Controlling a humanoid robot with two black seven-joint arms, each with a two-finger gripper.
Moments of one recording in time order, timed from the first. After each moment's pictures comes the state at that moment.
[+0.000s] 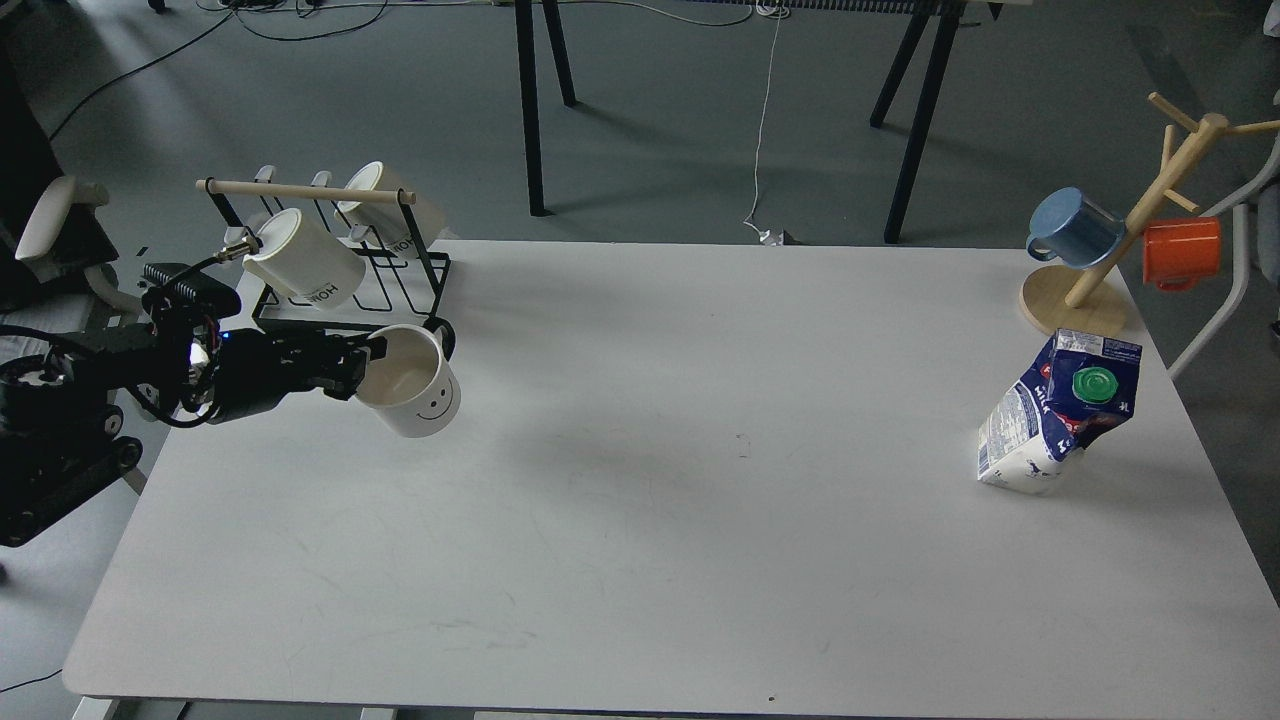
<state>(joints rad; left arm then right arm) -0.72 0.74 -0.38 -0.95 1.79 -0.10 -0.49 0.22 -0.80 1.17 0.88 0.67 0.49 -0.15</state>
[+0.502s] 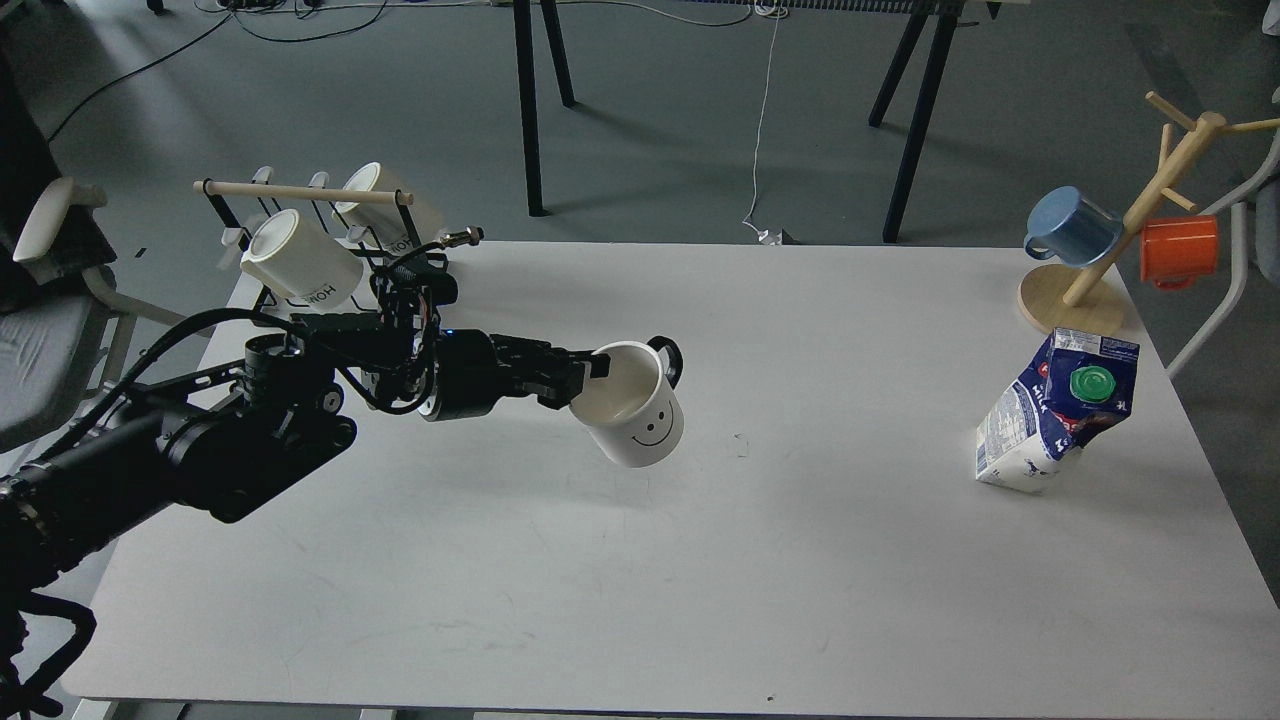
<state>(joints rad) -0.76 0.33 -0.43 -0.92 1.80 -0.24 -0.49 0.22 -0.80 1.17 0.84 0.67 0.49 -0.15</state>
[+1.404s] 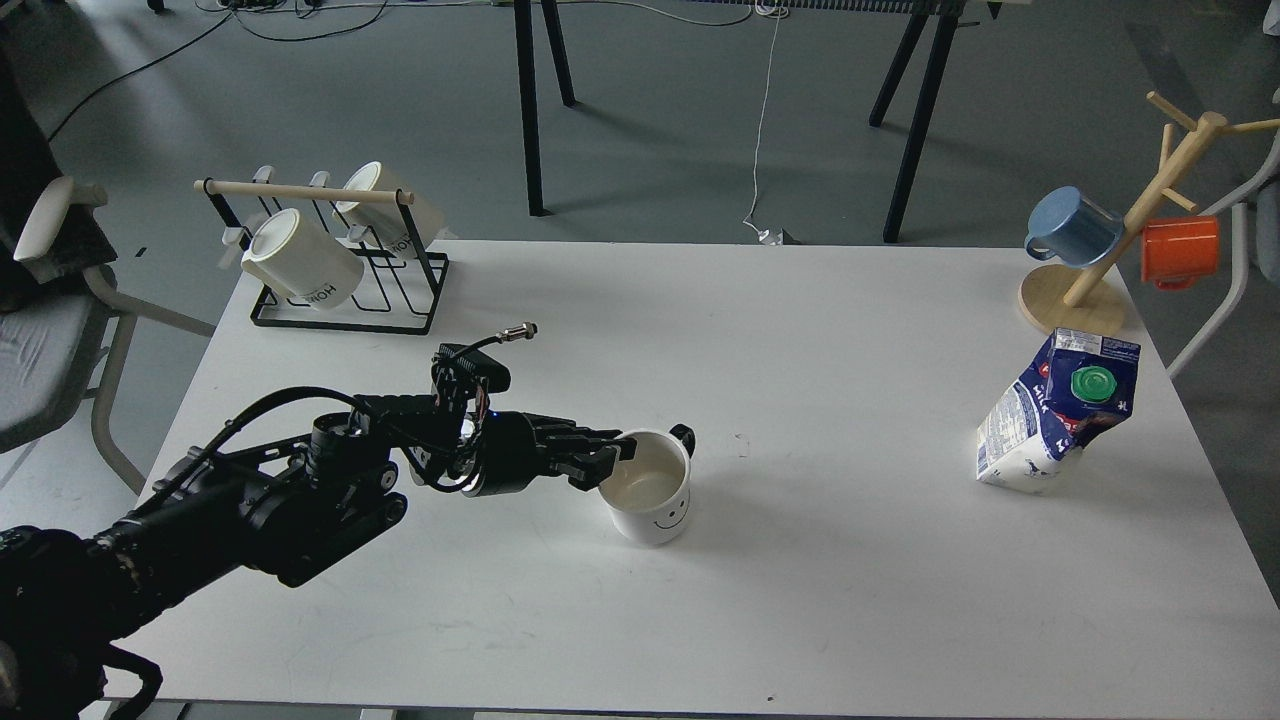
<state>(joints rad) -0.66 0.28 -0.39 -0.84 1.86 -0.19 -0.49 0.22 -0.80 1.17 0.84 0.68 0.49 -0.15</state>
